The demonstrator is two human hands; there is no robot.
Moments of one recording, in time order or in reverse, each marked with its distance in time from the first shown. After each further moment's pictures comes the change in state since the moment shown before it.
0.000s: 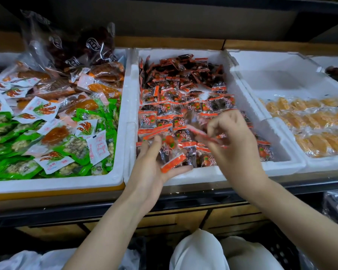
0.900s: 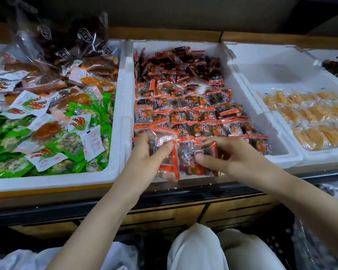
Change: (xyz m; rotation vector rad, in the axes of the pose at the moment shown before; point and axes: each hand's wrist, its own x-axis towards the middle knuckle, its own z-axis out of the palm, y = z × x) left_hand 0.000 0.005 -0.013 0.553 -0.045 0.098; right_hand -0.007 0.002 -0.019 0.207 -0.517 0.411
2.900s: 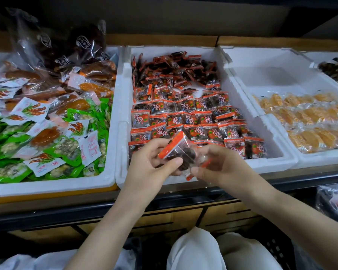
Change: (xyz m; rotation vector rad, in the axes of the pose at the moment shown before) left_hand -0.006 -0.004 0.017 0.101 0.001 0.232; right_hand -0.010 0.011 0.013 0.351 0.014 0.153
